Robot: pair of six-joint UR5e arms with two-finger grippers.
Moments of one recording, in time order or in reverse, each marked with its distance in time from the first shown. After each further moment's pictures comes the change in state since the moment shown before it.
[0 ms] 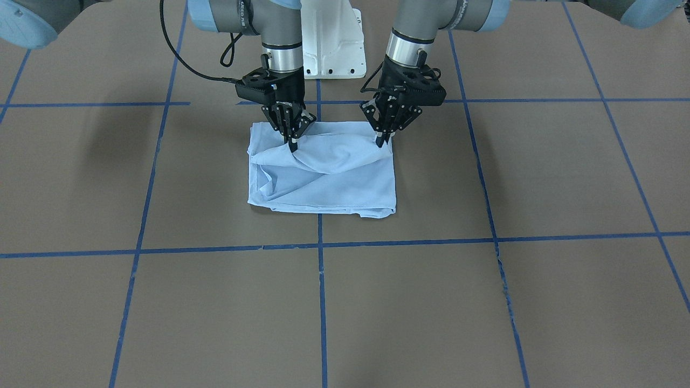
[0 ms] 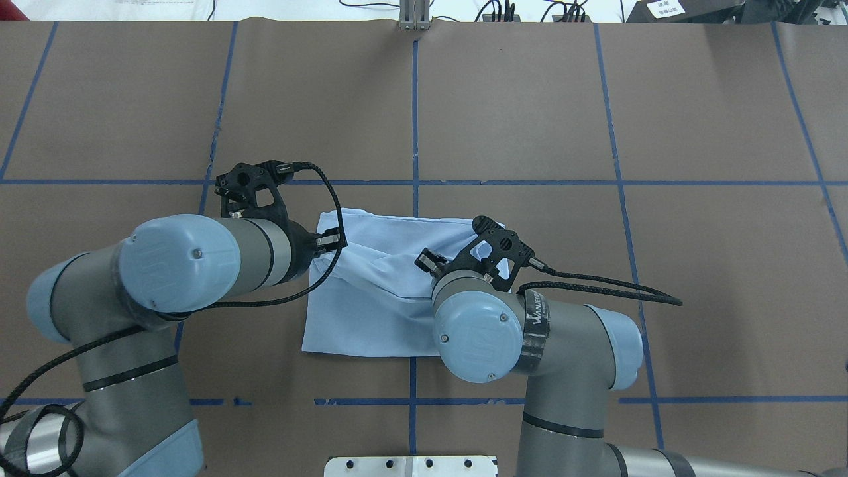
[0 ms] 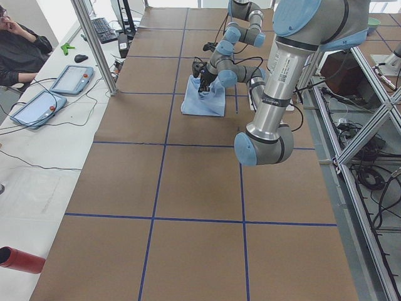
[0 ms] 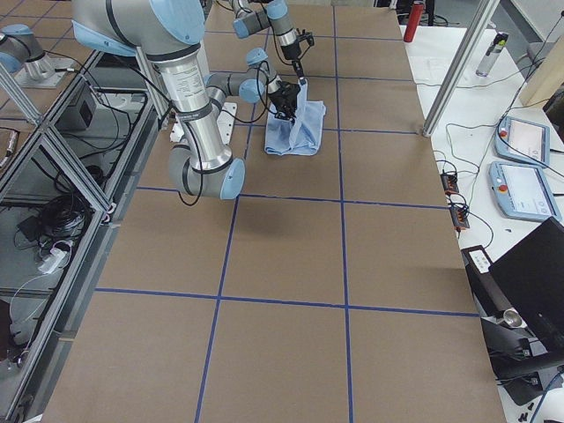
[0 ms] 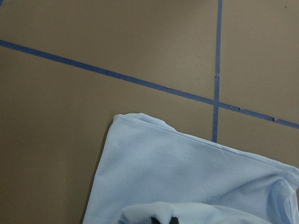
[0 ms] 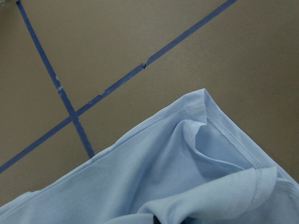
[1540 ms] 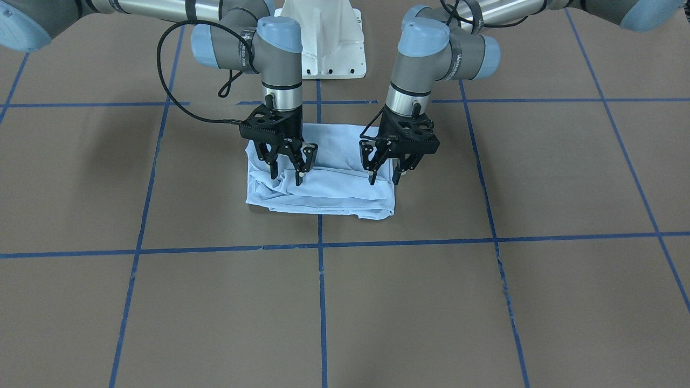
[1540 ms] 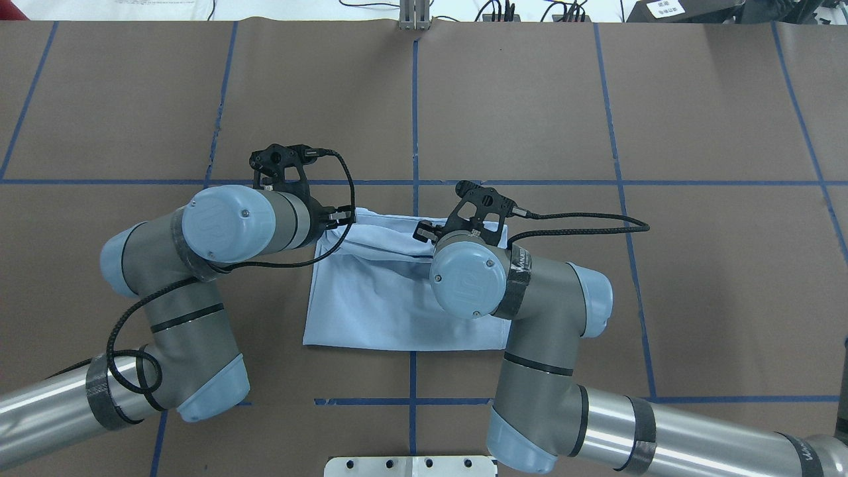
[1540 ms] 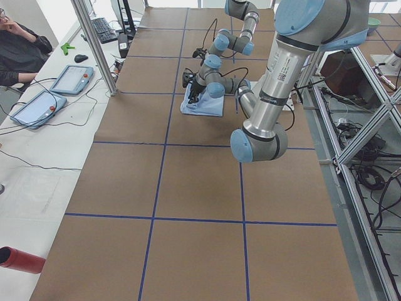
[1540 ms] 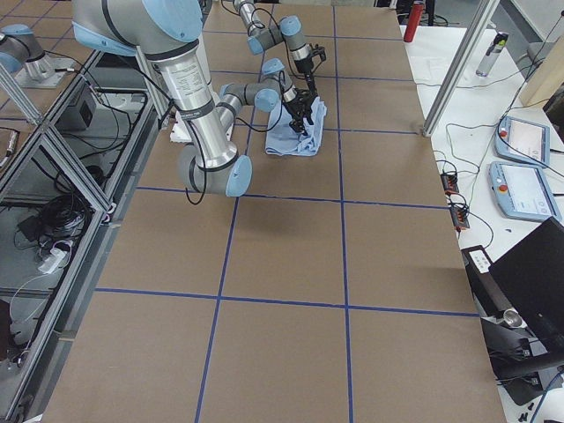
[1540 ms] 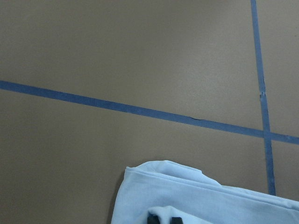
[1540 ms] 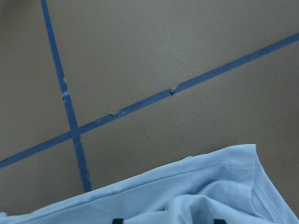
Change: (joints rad) left arm -0.059 -0.042 0.185 -0.142 -0.047 0.157; right arm 0.076 0.047 -0.146 0.098 0.034 -0.291
